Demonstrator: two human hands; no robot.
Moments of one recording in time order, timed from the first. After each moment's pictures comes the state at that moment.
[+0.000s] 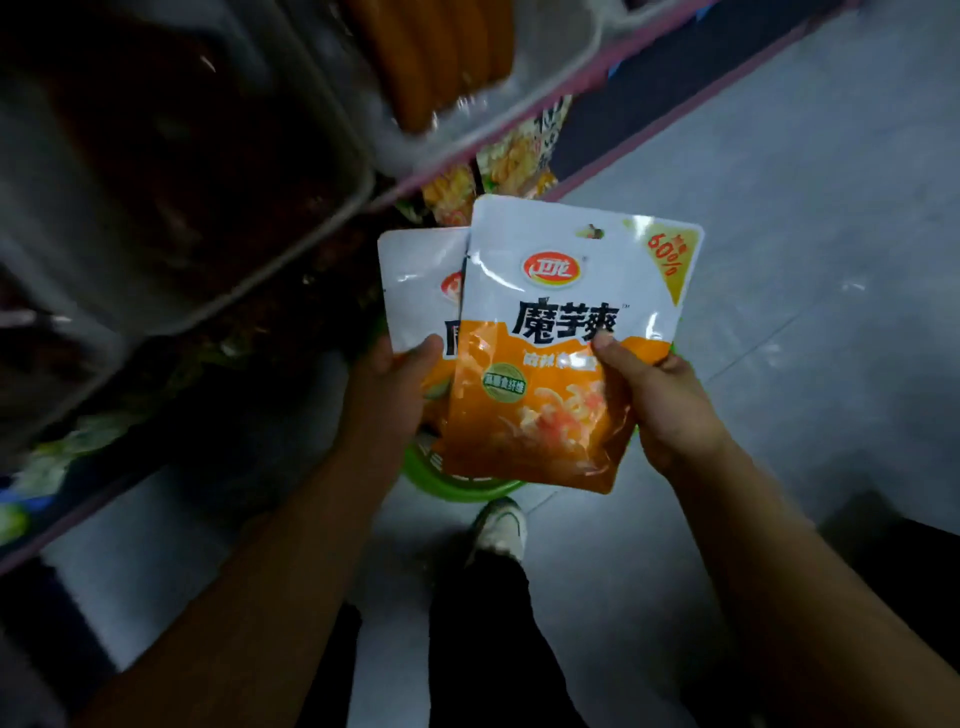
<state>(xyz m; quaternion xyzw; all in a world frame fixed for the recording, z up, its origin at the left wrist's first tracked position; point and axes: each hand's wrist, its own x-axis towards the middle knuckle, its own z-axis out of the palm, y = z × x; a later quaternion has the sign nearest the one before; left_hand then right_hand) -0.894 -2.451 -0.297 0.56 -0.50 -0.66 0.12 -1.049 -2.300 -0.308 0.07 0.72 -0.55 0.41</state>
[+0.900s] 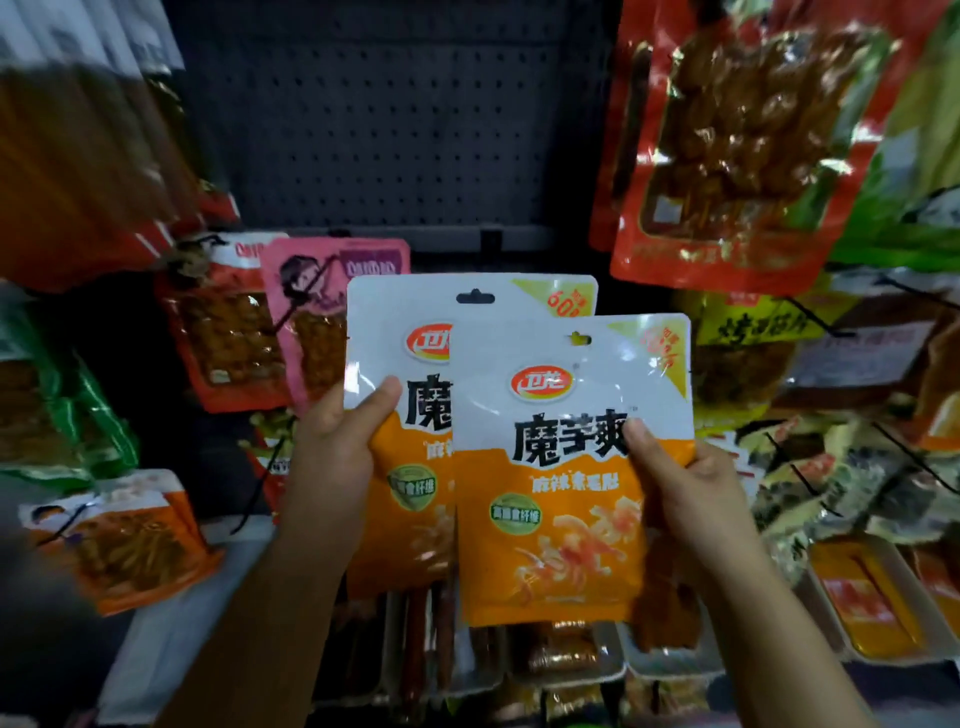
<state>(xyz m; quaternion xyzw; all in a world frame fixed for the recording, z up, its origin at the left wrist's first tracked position) -0.671 -2.566 0.271 0.37 -0.47 -0.52 0.60 -0.905 -2.497 0.246 -0.41 0.55 -0.64 0.34</state>
